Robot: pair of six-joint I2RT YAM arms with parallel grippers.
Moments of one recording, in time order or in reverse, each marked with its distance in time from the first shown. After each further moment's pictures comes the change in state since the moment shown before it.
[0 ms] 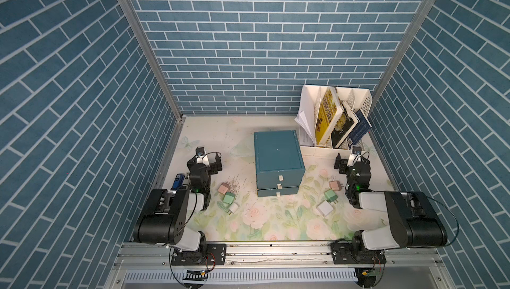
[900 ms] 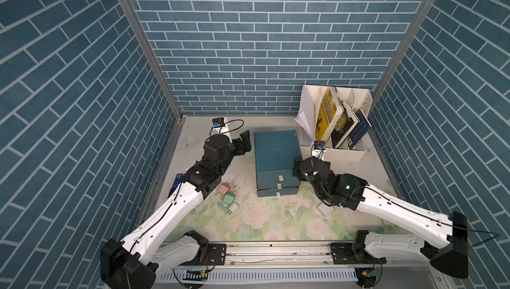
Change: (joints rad) left arm -0.500 -0.412 0.504 -0.935 0.018 -0.418; right arm 1.090 -0.202 0.580 -1.278 0.506 0.773
